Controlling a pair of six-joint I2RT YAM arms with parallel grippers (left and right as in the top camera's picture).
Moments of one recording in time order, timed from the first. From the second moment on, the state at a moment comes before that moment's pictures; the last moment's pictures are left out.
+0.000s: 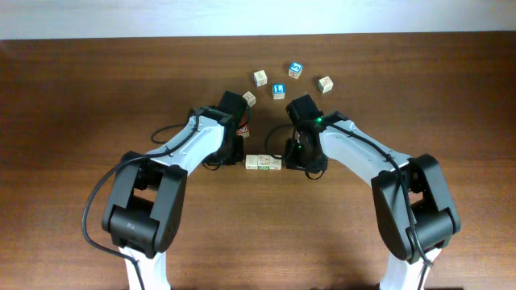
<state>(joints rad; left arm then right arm) -0.39 2.04 1.37 -0.80 -0.07 -0.41 0.41 1.97 1.30 -0.78 -0.14 0.57</state>
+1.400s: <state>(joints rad) -0.27 2.04 1.37 -0.80 -0.07 -0.45 0.63 2.00 1.34 -0.72 -0.01 0.64</state>
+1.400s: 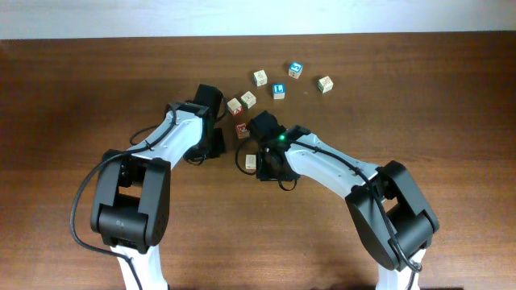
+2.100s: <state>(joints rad) -0.27 2.04 1.37 -0.80 0.00 -0.41 0.63 2.00 1.44 -0.92 -0.02 0.61</state>
